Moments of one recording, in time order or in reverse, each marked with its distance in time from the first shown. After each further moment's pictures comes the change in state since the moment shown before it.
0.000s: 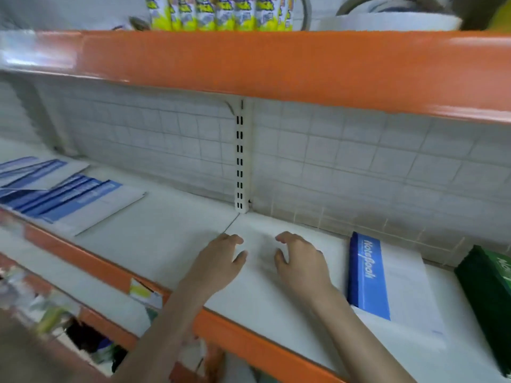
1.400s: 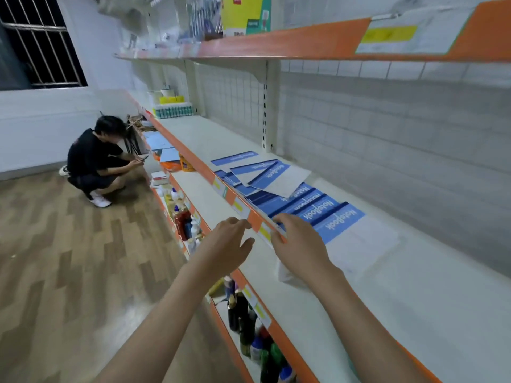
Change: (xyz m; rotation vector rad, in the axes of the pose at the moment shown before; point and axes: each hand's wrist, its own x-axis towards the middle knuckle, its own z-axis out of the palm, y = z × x) left_hand -0.076 -0.439 -0.258 0.210 0.197 -0.453; right_hand 0.140 -0.475 0.264 0.196 -0.253 -0.530
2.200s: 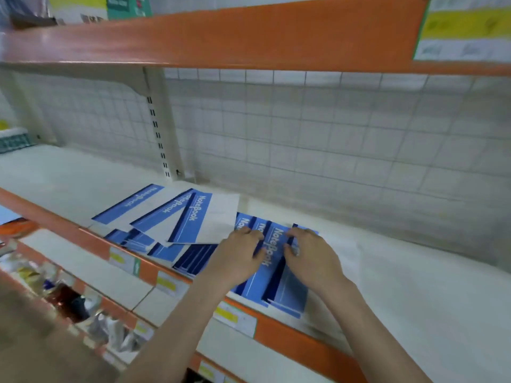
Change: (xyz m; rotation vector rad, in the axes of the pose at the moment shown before) left_hand 0.200 0.034 0.054 -0.124 -0.214 0.538; right_hand 0.085 0.077 -0.013 -0.144 0.200 0.560
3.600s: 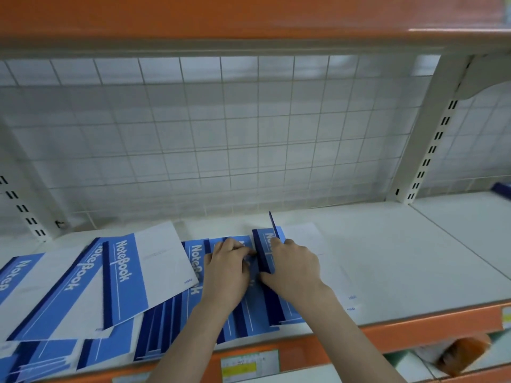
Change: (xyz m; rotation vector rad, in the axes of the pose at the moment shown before) left_hand 0.063 -0.030 0.053 -0.093 0.042 0.380; right_hand 0.005 -0.030 0.036 -0.350 0.105 0.475
